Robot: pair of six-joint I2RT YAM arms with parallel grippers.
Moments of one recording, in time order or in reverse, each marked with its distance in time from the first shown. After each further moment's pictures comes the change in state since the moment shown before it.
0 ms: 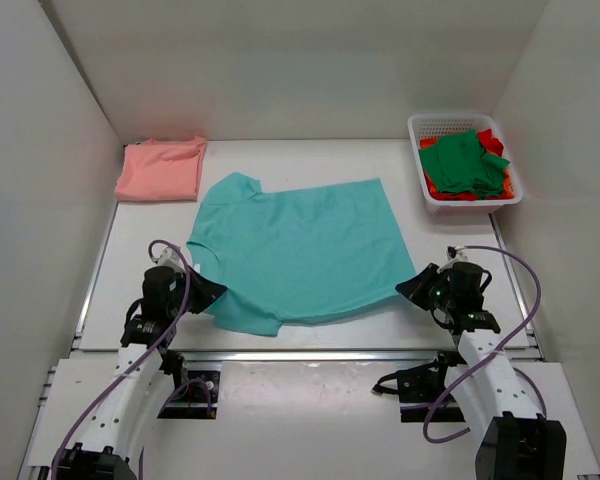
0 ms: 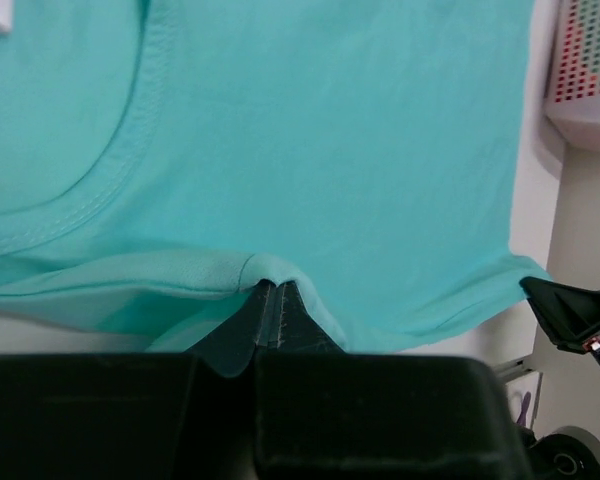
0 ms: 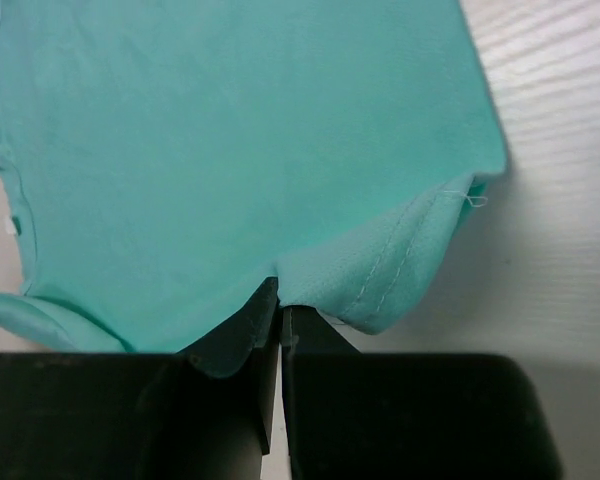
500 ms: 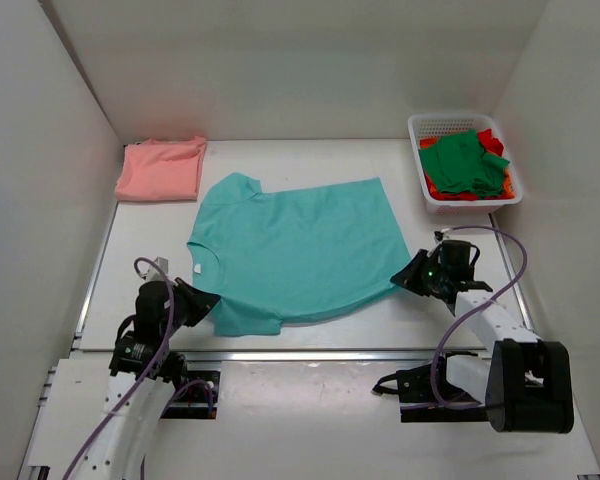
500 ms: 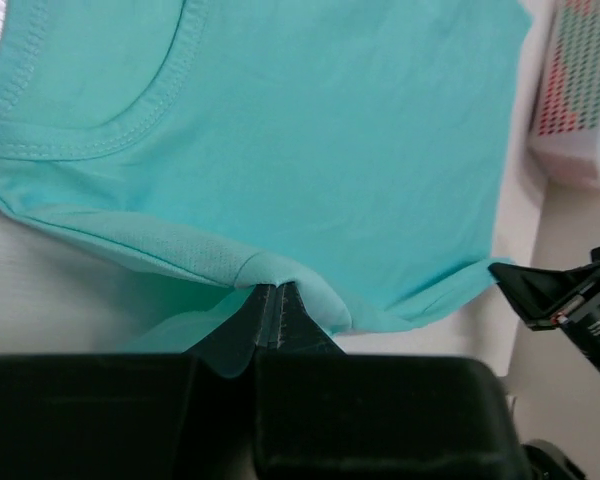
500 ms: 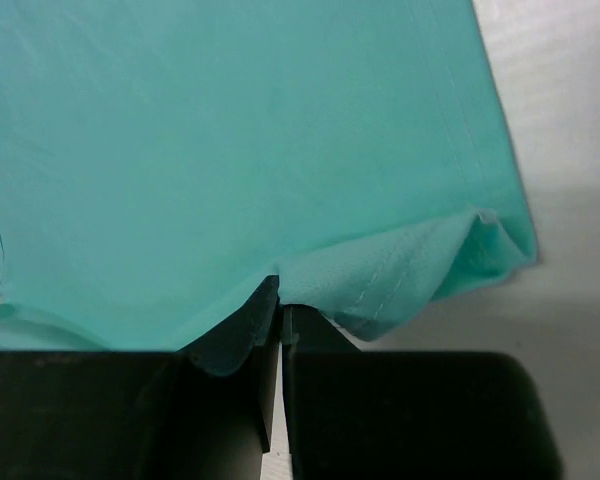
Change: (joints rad) left arm -0.084 -0.241 0.050 -0.324 -0.160 -0.116; right arm 0.019 0.353 0.134 0.059 0.002 -0.058
